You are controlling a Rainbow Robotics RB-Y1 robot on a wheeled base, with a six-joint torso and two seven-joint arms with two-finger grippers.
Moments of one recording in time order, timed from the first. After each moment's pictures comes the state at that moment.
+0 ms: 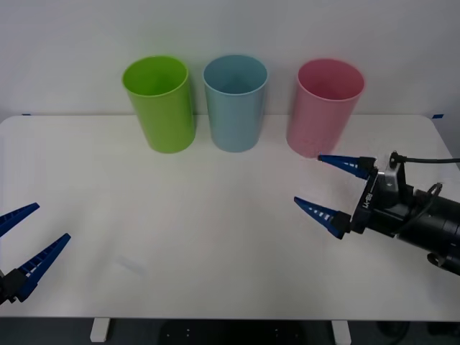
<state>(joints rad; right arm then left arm) -0.04 -0.62 0.04 -1.63 1.04 -0.93 0.08 0.35 0.40 0.52 -1.66 -0.96 -1.22 0.00</state>
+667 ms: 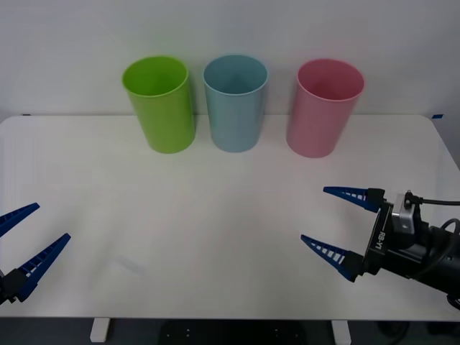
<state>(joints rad) 0.15 -0.62 0.00 -1.76 1.05 -0.97 0.09 0.35 0.40 0.52 -1.66 -0.96 -1.22 0.00</state>
